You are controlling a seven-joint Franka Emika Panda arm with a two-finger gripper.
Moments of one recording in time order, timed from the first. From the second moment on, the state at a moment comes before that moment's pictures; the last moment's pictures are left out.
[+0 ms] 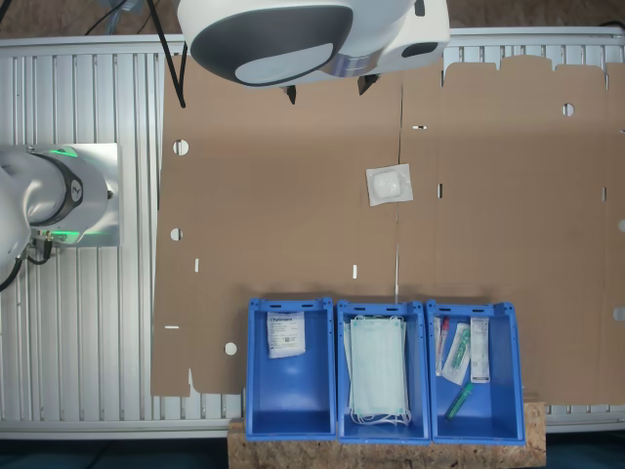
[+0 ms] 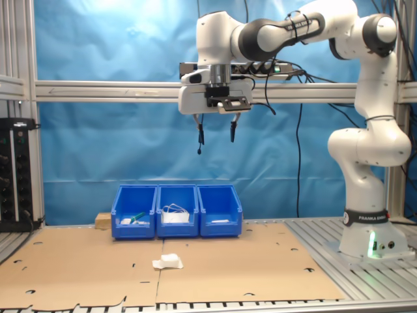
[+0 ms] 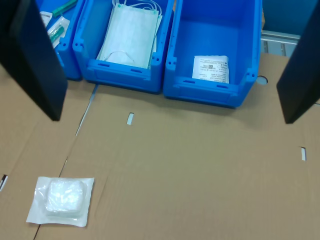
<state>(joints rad) 0.52 -0.19 -0.29 -2.06 -0.13 1.80 -0.62</state>
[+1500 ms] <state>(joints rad) 0.52 -0.01 -0.31 -2.08 -0.13 1.97 -0.62</state>
